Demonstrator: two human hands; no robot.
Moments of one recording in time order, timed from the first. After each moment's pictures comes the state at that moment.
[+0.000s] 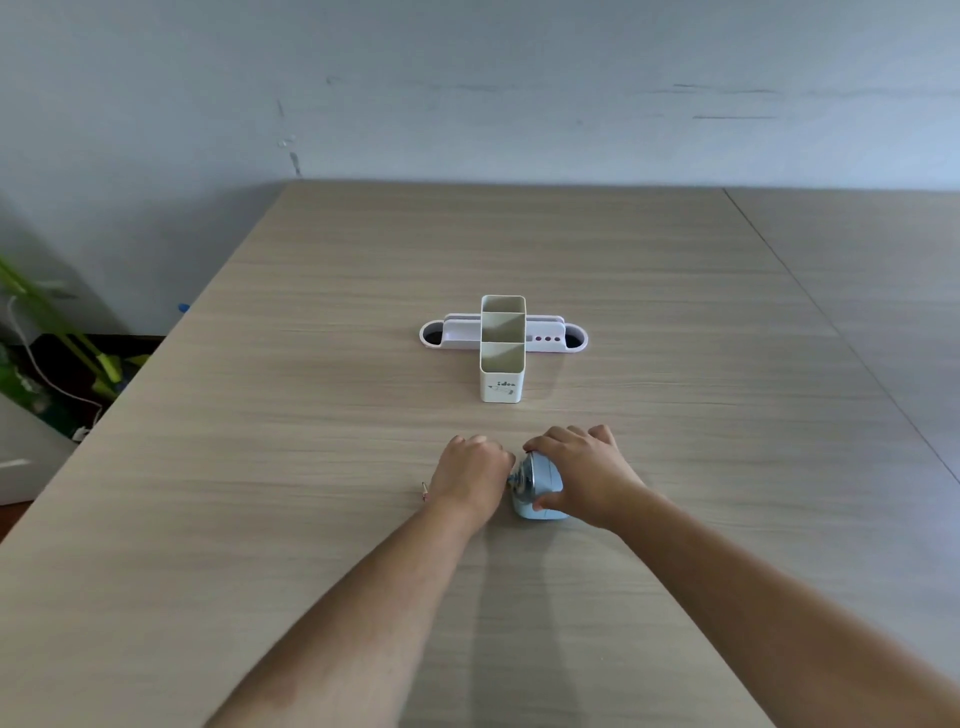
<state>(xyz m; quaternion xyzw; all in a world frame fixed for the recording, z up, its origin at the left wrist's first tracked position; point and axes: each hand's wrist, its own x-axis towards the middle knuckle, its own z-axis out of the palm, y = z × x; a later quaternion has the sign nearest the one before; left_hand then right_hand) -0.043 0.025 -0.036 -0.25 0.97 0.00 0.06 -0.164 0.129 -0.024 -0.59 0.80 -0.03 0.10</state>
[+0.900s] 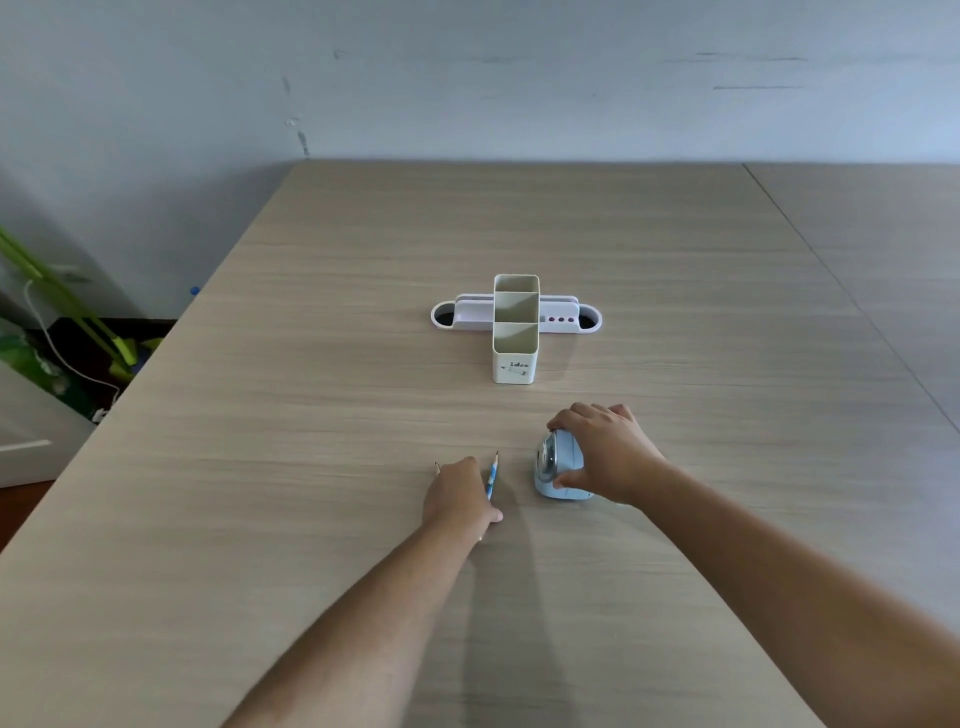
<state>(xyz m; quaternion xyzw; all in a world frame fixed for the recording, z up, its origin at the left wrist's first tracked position) -0.008 0.040 -0.070 -0.51 0.80 0.29 0.09 -0.168 0.135 -0.023 -0.57 0.81 -0.05 0.12</state>
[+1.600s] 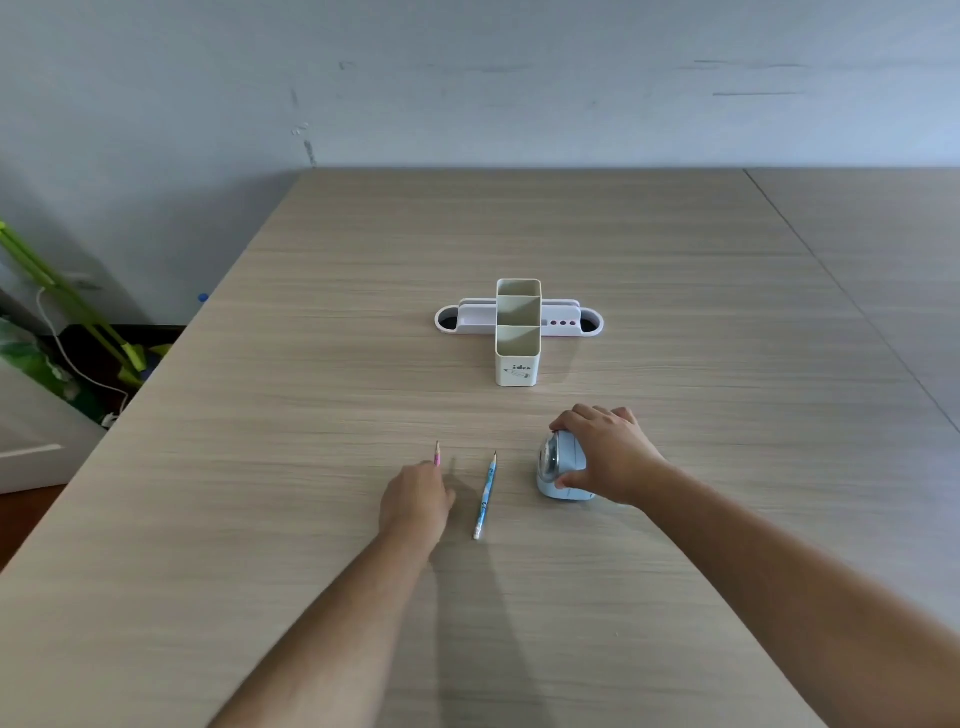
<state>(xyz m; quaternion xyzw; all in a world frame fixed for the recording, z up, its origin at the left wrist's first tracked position) 0.024 0.015 -0.062 -0.55 0.81 0.19 0.07 -0.168 0.133 -0.020 -0.57 0.81 -0.06 0.12</state>
